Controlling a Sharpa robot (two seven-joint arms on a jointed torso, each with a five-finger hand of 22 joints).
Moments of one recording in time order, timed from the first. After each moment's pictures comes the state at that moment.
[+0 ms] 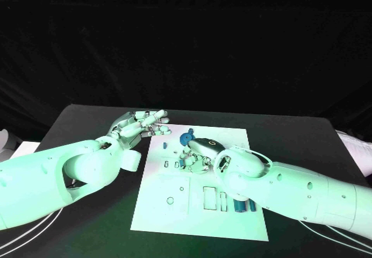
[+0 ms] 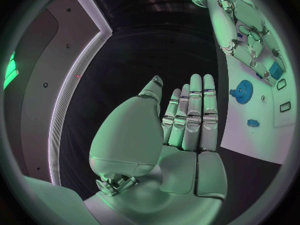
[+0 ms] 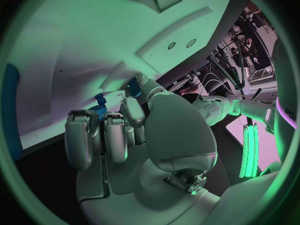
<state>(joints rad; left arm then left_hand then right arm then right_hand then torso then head) 1.20 -0.96 -0.03 1.68 0.07 -0.30 0.39 1.42 -0.05 0.05 0.17 0.14 1.02 0.20 0.08 0.07 1.14 0.14 0.08 0.07 1.24 0.08 0.17 0.24 0.18 1.09 0.19 0.24 0.09 1.06 -0.57 0.03 1.51 -1.60 -0.28 -0.26 1.27 -0.11 0.25 0.06 0.12 1.11 0.12 0.07 0.08 1.40 0.03 1.06 1.27 1.46 -0.05 1.55 1.31 0.05 1.47 0.06 1.48 1.31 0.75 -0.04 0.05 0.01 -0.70</state>
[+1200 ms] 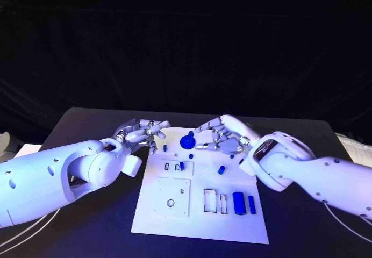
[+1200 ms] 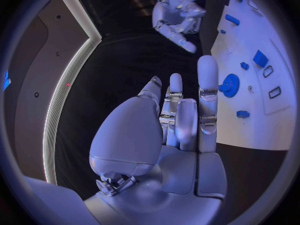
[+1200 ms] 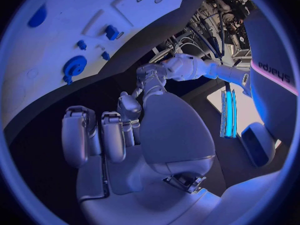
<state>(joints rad) 1.20 -0.94 -0.03 1.64 -0.08 -0.30 0.19 1.38 -0.03 0.03 0.20 0.14 1.11 0.11 0.11 0.09 1.39 0.02 0.37 0.30 1.47 -0.05 1.40 1.28 0.12 1.46 0.06 0.89 0.66 1.15 -0.84 0.05 1.66 -1.19 -0.46 0.11 1.38 -0.09 -0.04 0.28 0.12 0.97 0.14 0.07 0.07 1.34 0.06 1.00 1.20 1.47 -0.02 1.52 1.31 0.05 1.45 0.09 1.43 1.29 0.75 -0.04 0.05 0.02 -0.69</state>
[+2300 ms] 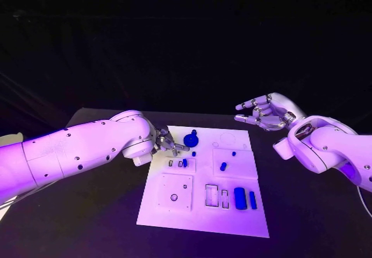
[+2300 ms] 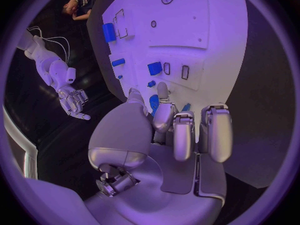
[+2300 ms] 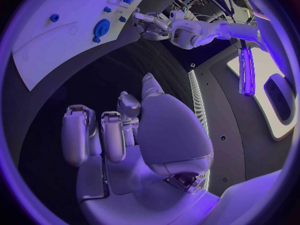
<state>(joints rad) 1.29 -0.69 -0.02 1.45 -0.93 0.04 -0.68 1.12 0.03 -0.24 0.29 0.05 1.01 0.03 0.59 0.52 1.38 -0.04 1.25 1.19 1.47 -0.09 1.57 1.31 0.05 1.47 0.02 1.48 1.31 1.22 -0.96 0.04 1.60 -0.84 -0.42 0.12 1.39 -0.08 -0.06 0.26 0.18 0.98 0.14 0.07 0.07 1.33 0.05 0.97 1.17 1.47 -0.02 1.50 1.31 0.05 1.44 0.08 1.41 1.27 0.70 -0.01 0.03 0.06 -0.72</state>
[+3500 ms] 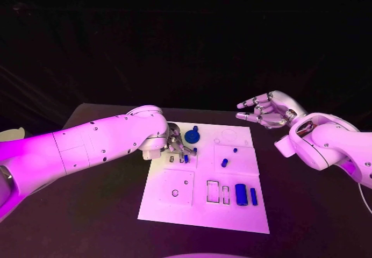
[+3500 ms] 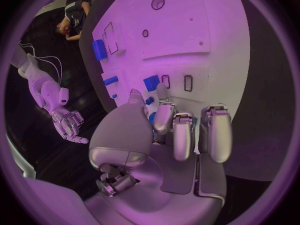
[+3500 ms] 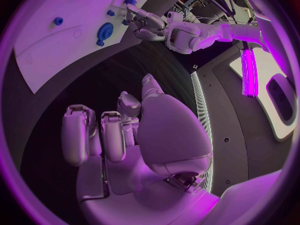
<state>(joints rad) 1.29 -0.56 -0.04 1.33 -1.01 0.23 -0.70 1.17 0.04 -0.21 0.29 0.05 0.98 0.02 0.64 0.59 1.39 -0.05 1.27 1.22 1.46 -0.09 1.57 1.31 0.05 1.46 0.02 1.50 1.31 1.22 -0.95 0.04 1.59 -0.85 -0.40 0.10 1.39 -0.07 -0.06 0.26 0.20 0.98 0.14 0.07 0.07 1.33 0.05 0.97 1.17 1.47 -0.02 1.50 1.31 0.05 1.44 0.08 1.41 1.27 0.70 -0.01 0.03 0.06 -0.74</state>
